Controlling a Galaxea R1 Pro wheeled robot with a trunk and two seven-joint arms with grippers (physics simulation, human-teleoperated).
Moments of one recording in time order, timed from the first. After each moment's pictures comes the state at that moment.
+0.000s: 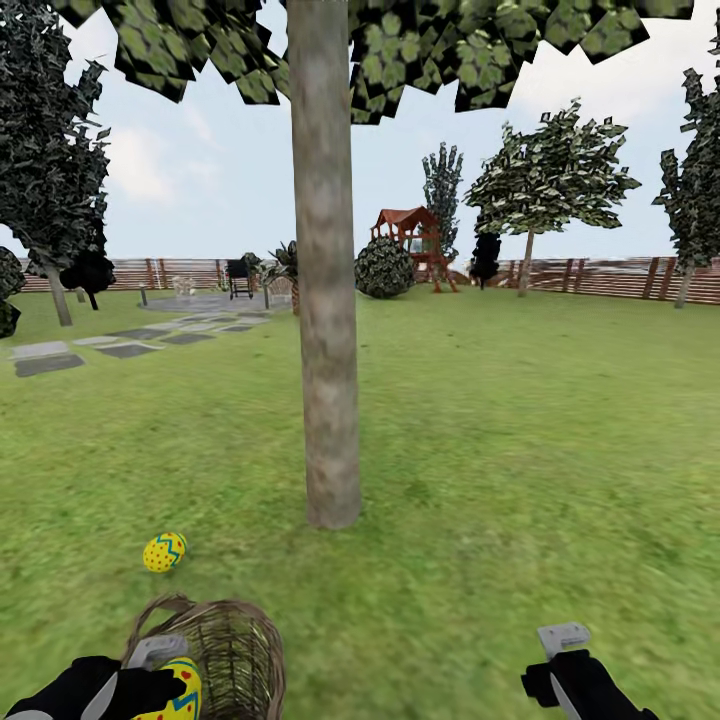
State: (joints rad) left arm -0.55 0.26 0.19 -0.20 -0.12 0.37 -0.35; right arm -0.33 -0.16 0.06 -0.71 0.03 0.60 -0.08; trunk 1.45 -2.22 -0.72
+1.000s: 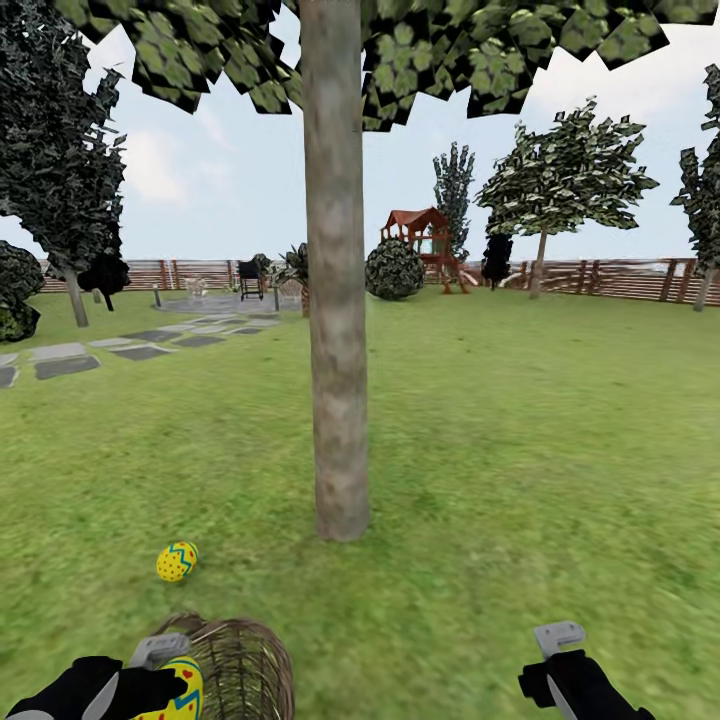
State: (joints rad) left arm -0.55 0.26 0.19 -0.20 -0.12 0.36 -0.35; right arm -0.33 -0.16 0.09 -0.72 0.03 0.59 -0.08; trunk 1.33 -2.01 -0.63
